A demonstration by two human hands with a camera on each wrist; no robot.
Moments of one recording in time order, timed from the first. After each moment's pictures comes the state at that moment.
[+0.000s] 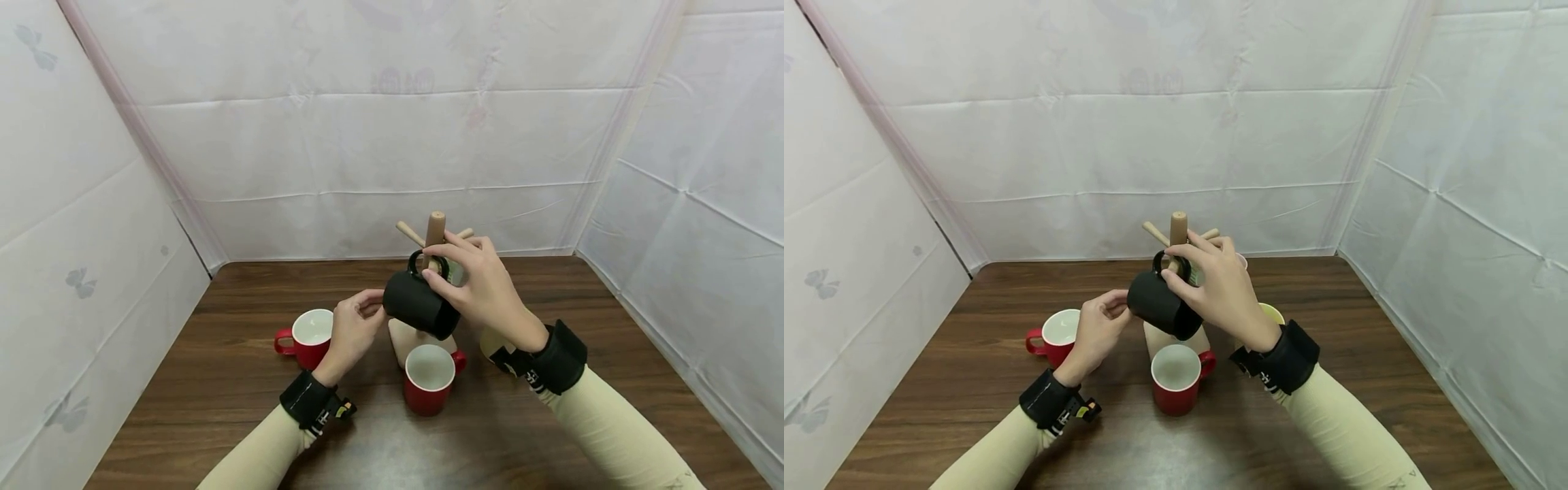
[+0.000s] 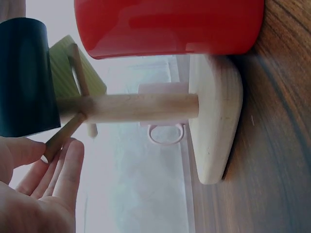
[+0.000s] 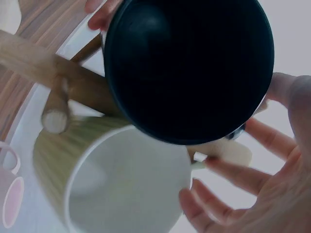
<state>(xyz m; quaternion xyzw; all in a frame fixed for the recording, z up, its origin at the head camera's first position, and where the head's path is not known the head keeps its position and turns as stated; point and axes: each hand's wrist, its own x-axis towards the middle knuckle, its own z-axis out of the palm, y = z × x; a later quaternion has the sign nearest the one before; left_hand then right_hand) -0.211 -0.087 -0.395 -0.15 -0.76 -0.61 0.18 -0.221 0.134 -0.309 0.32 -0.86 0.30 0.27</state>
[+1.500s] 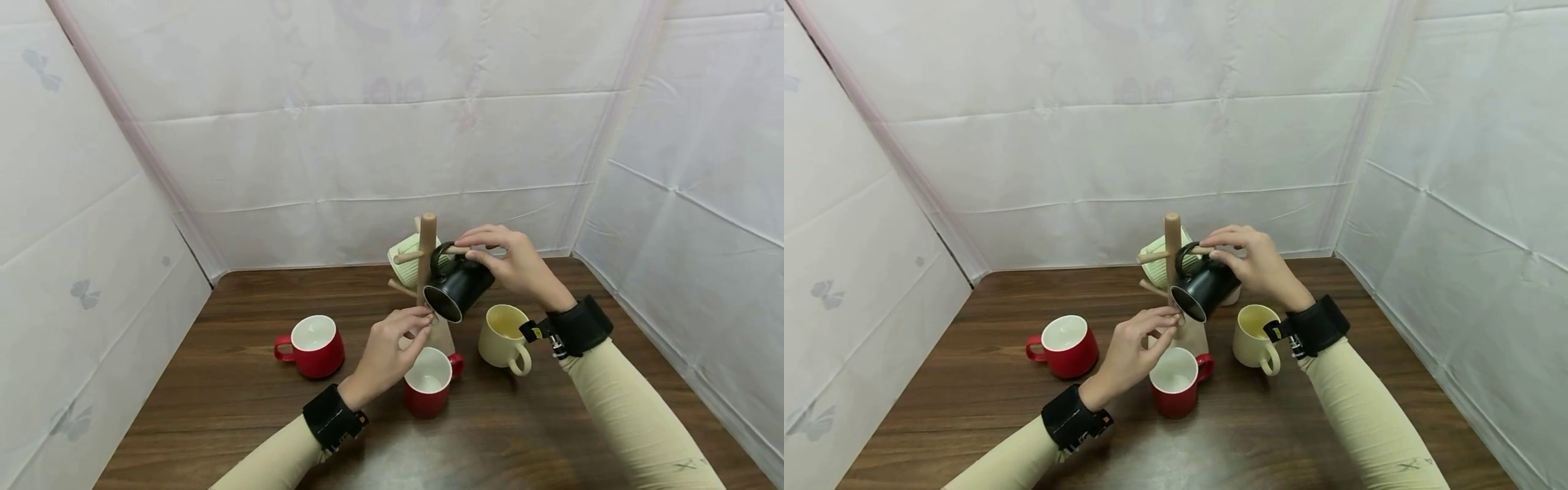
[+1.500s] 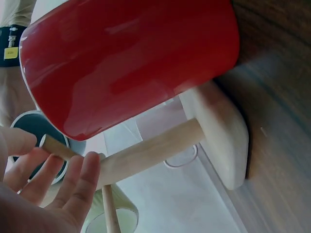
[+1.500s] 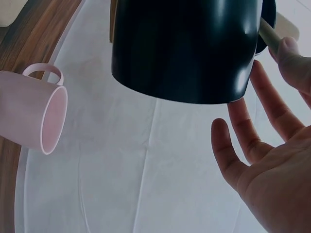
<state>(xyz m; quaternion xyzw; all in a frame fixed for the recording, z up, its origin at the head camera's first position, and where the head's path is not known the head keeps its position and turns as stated) -0.217 -0.057 -0.431 -0.36 -0.78 -0.45 0.27 -0.289 0.193 -0.312 0.39 -0.82 0.37 0.21</state>
